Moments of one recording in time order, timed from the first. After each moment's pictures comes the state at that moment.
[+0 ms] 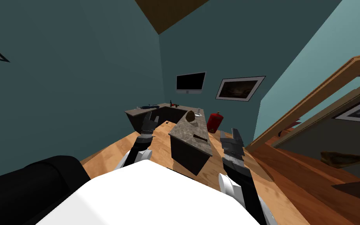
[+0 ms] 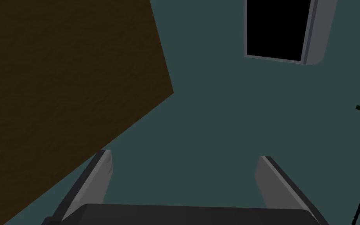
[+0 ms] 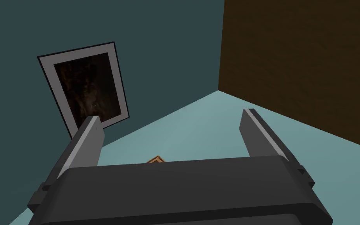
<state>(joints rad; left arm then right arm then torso) 0.53 -0.03 0.02 -2.37 -0.10 -0.48 0.12 0.45 0.01 -0.04 -2.20 0.09 -0.45 -0.13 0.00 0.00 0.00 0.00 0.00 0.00</state>
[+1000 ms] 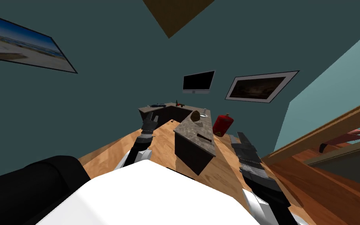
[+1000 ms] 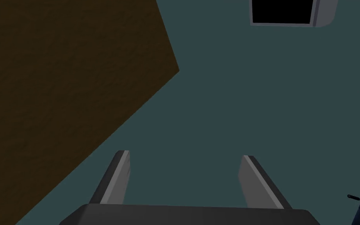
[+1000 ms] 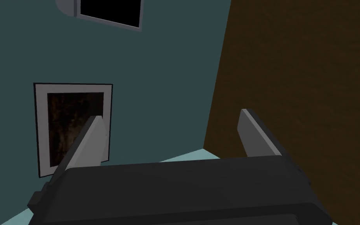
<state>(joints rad) 0.53 -0.02 0.02 -2.37 -0.10 -0.48 0.12 0.49 -0.26 -0.20 -2.15 0.10 -0.48 -0.15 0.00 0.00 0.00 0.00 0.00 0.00</state>
